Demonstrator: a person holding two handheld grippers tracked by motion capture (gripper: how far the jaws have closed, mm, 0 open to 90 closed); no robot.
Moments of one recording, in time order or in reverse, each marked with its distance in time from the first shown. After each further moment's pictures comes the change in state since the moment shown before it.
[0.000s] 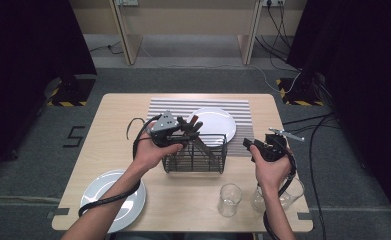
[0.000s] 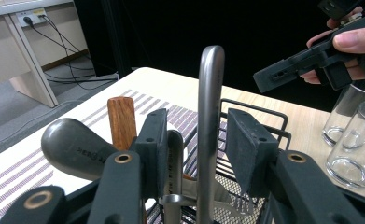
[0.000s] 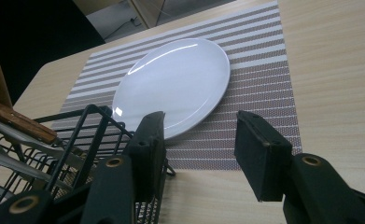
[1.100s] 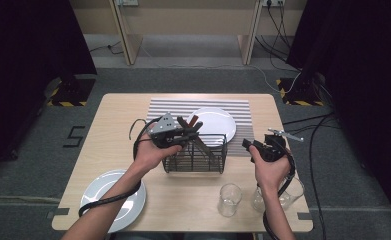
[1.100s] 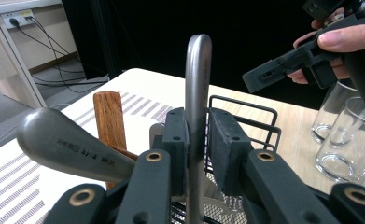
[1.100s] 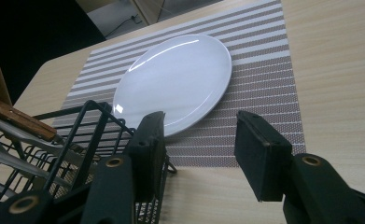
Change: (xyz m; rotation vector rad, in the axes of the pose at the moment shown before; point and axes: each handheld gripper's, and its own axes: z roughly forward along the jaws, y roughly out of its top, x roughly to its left) left arm 0.000 -0.006 0.001 -0.010 -0.049 -0.007; right arm -0.001 -0.002 0.002 0.012 0.009 0.006
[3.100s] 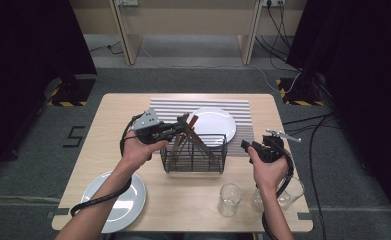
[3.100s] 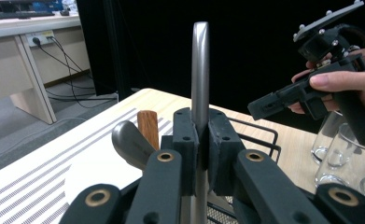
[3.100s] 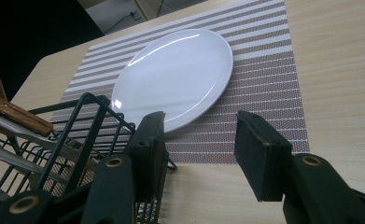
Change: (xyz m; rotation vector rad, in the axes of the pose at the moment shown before) left arm 0.012 0.008 -0.037 -0.109 0.036 -0.024; right arm 0.002 -0.004 0.003 0.008 -0.005 -0.006
